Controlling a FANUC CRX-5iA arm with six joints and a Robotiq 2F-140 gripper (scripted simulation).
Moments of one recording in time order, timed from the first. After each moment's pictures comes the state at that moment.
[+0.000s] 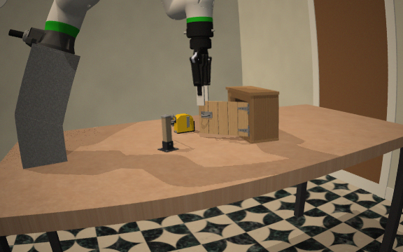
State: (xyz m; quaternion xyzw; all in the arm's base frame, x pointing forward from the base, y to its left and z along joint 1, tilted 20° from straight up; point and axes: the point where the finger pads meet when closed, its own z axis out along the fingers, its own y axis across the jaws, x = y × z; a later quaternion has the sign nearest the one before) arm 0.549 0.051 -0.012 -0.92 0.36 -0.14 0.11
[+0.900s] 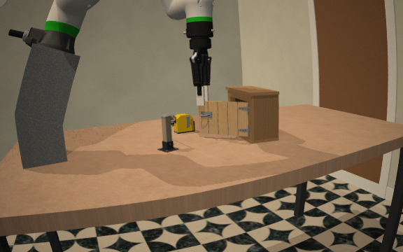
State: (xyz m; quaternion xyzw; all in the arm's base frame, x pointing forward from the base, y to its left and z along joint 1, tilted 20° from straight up) arm 0.548 0.049 -0.013 -0.92 0.35 -0.14 0.11
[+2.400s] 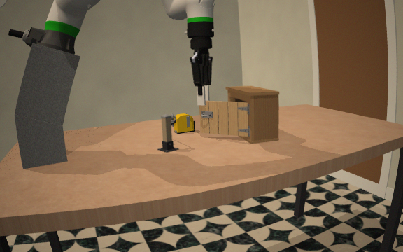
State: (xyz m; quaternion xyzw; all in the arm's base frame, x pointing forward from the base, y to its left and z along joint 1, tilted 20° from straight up) arm 0.552 0.054 -0.011 -0.91 0.37 -0.14 0.11
